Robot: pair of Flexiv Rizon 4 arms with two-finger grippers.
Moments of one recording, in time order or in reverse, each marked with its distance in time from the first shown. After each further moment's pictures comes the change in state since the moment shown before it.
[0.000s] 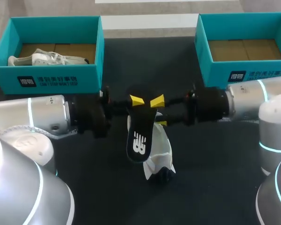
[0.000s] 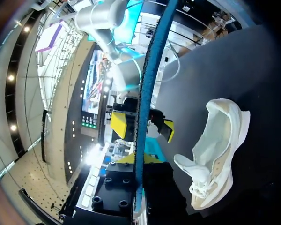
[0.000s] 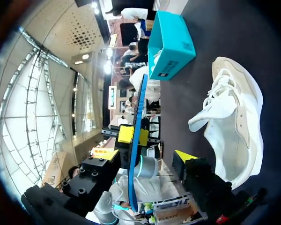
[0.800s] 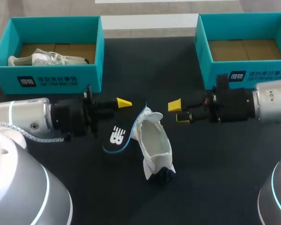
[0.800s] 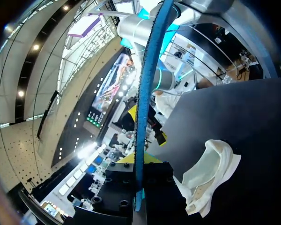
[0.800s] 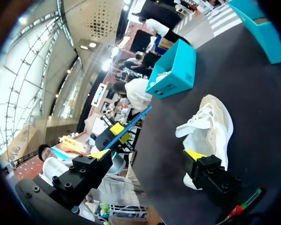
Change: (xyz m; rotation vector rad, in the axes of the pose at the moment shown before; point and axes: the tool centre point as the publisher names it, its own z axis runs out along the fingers) left arm -0.011 -0.024 -0.036 0.128 -0.066 -0.308; right arm 0.004 -0.015 -0.045 -0.123 -0.199 -0.322
